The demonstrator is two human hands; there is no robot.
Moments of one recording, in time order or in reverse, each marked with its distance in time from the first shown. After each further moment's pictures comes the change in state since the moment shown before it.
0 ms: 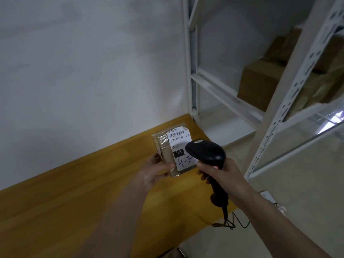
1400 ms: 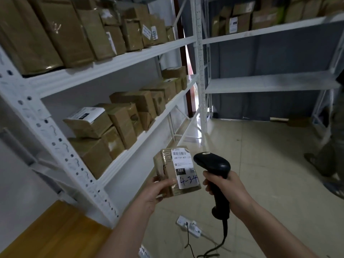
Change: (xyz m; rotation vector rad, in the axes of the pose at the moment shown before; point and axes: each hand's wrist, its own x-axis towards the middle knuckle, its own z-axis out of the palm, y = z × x) left_hand -0.085 -0.059 0.482 0.497 -0.536 0.006; right_hand -0.267 0.007 -0.354 0.351 0.848 -0.106
